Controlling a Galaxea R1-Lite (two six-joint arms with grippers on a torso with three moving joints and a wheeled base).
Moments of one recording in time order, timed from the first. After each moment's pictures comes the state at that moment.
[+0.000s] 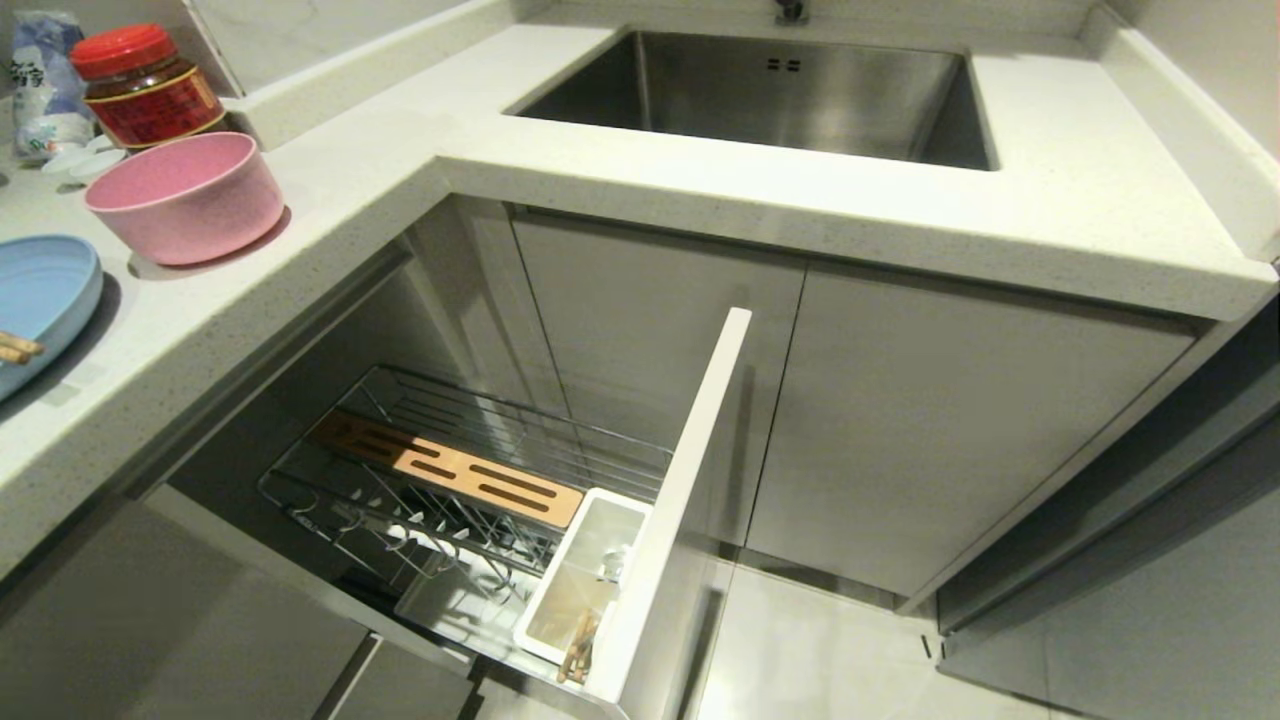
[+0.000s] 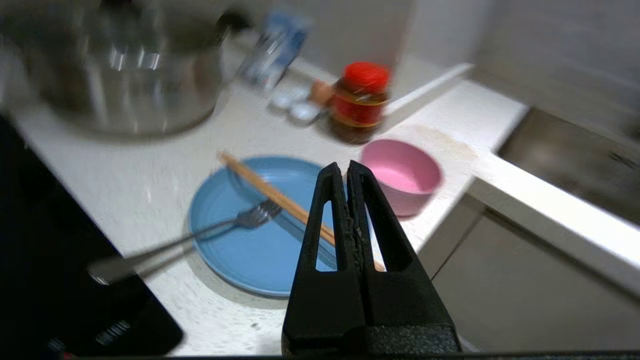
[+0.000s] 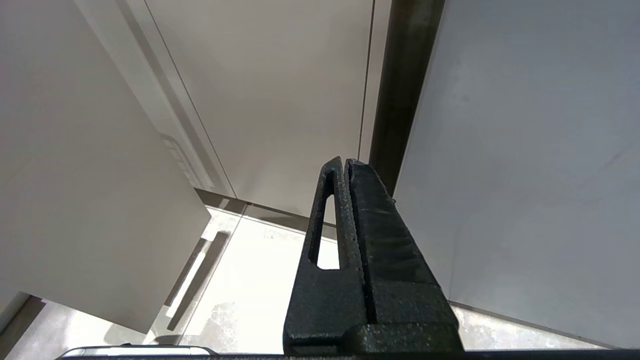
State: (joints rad) left arm -0.03 0.61 -1.21 0.29 0.41 -0.11; right arm 0.00 0.00 0.00 -0.08 0.00 0.02
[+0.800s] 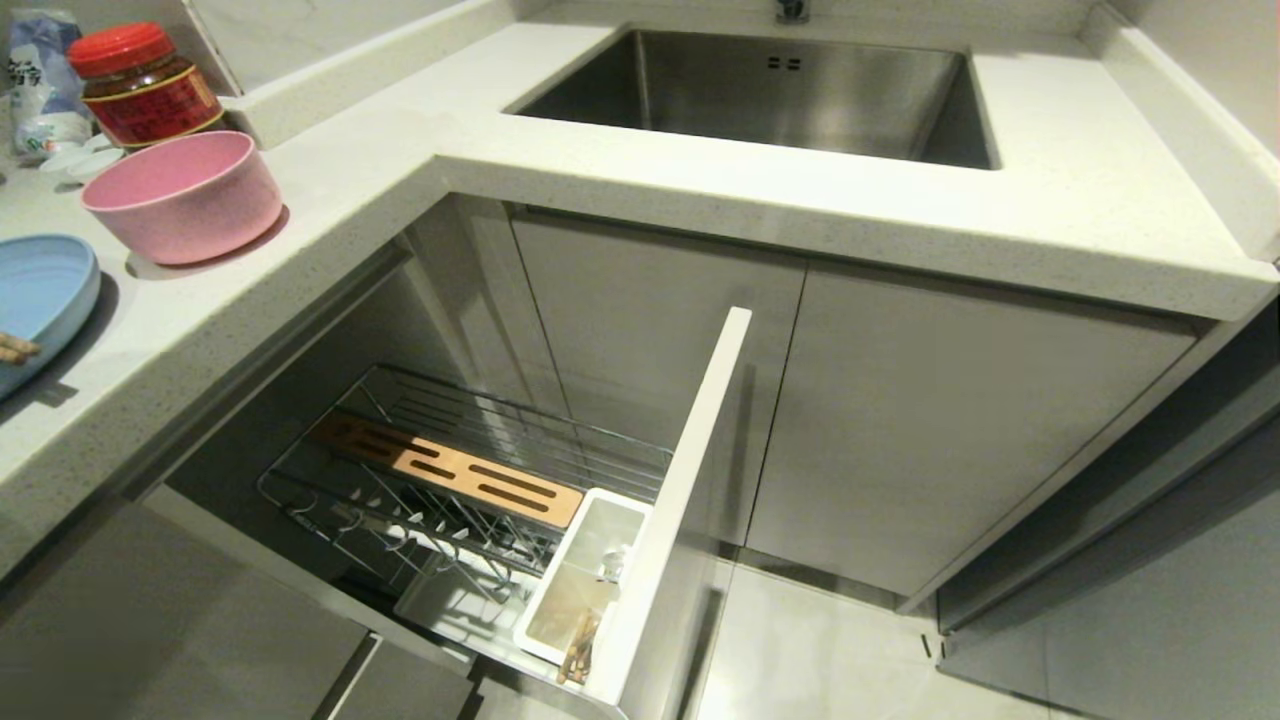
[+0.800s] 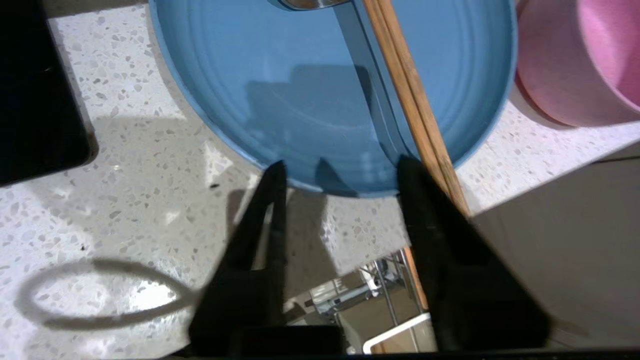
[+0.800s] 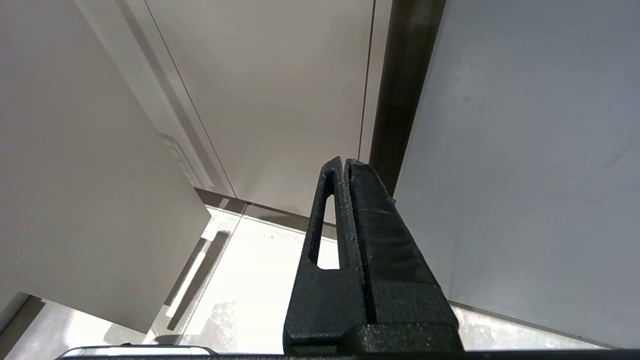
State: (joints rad) left arm -0.01 1.10 -1.52 0.95 0.51 -0.79; right arm 0.00 0.00 0.00 -0.08 0.00 0.02
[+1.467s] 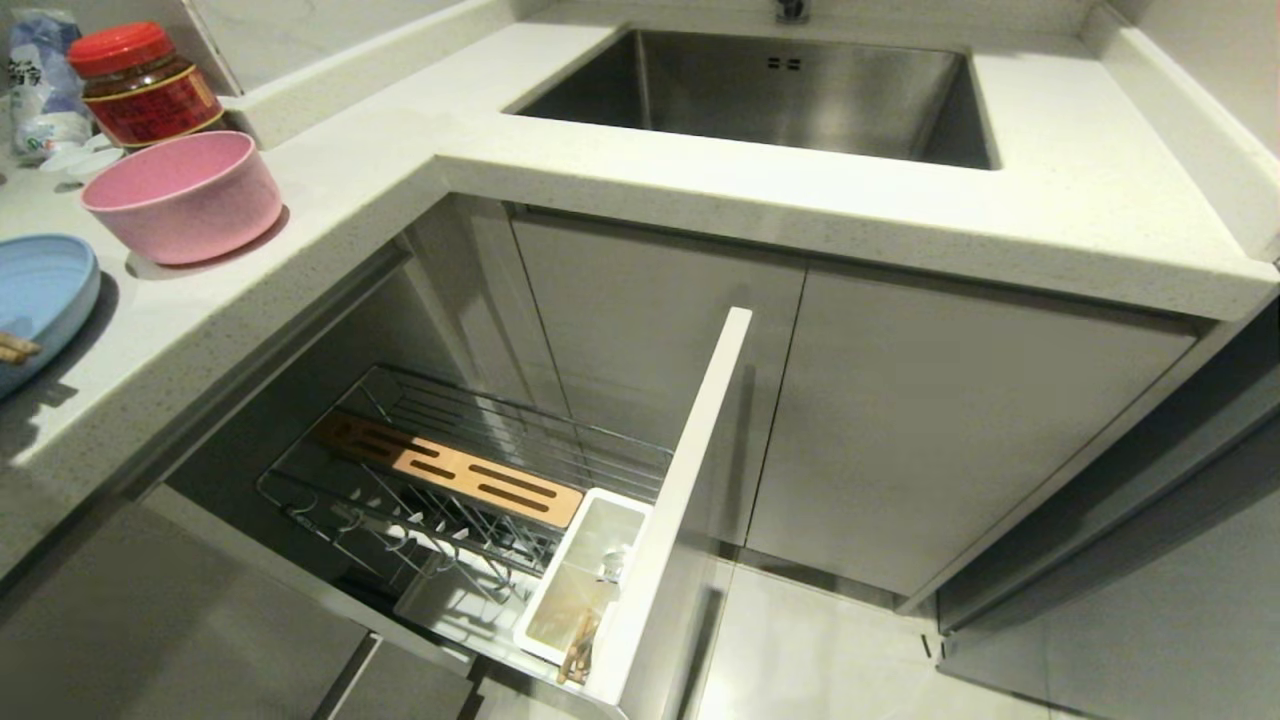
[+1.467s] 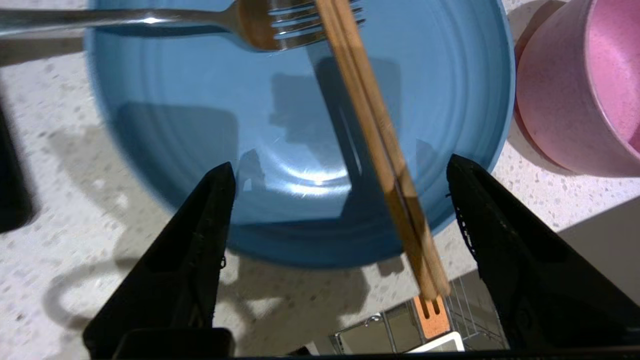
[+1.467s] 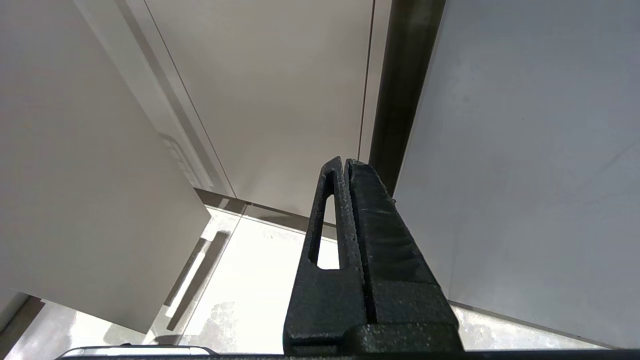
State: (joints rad) left arm 0.04 1.23 -1.60 0.92 0.51 -0.76; right arm 0.00 0.00 0.00 -0.08 0.00 0.02
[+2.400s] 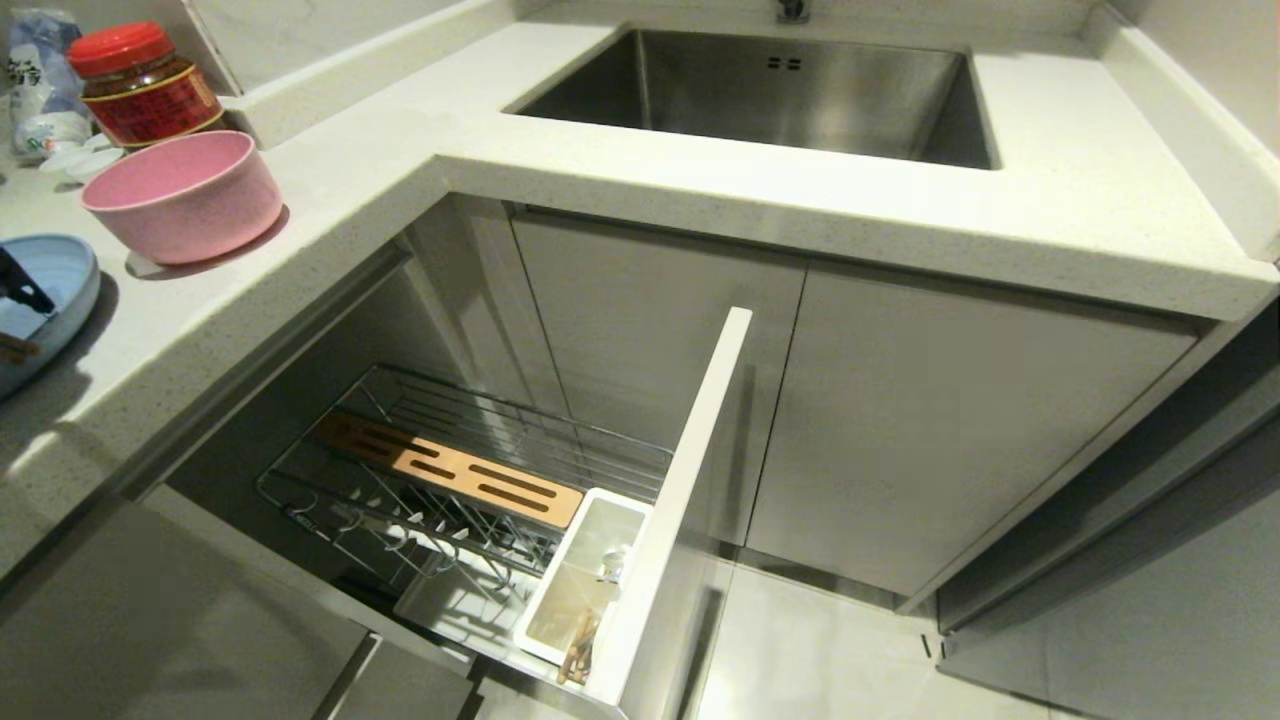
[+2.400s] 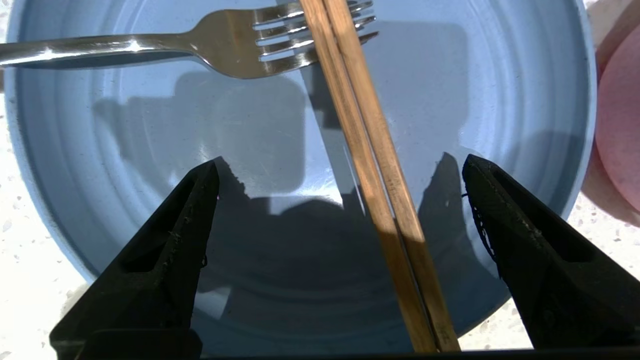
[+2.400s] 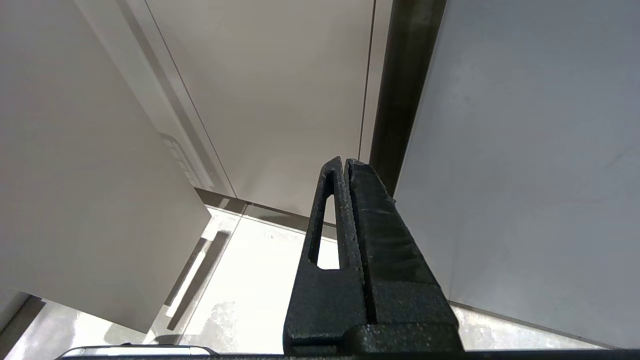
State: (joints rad) left arm 0.10 1.38 -1.63 0.91 0.50 -0.71; right arm 0.00 0.00 0.00 -0.08 0.00 0.02
